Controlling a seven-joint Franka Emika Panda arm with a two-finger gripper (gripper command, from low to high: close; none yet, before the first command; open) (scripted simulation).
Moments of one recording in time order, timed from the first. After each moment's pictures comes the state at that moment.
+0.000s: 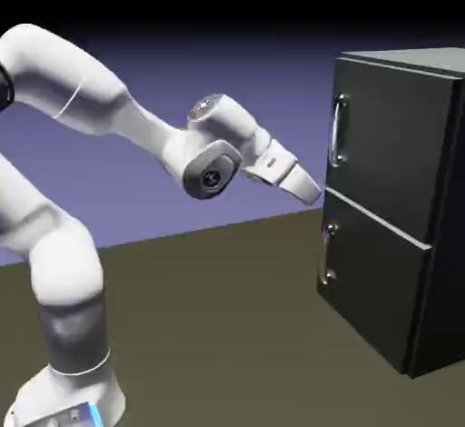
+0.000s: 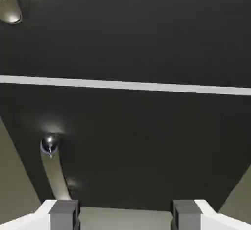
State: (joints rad) arm -0.04 -0.60 0.05 -2.79 0.12 3.02 0.68
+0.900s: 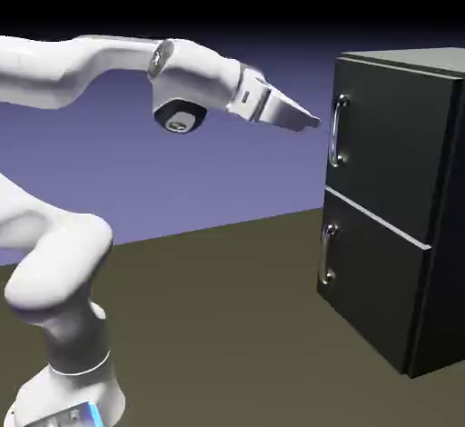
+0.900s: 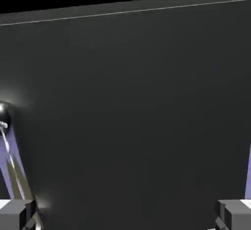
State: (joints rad) arm -0.57 -0.91 0.60 -2.59 1.29 2.90 0.02
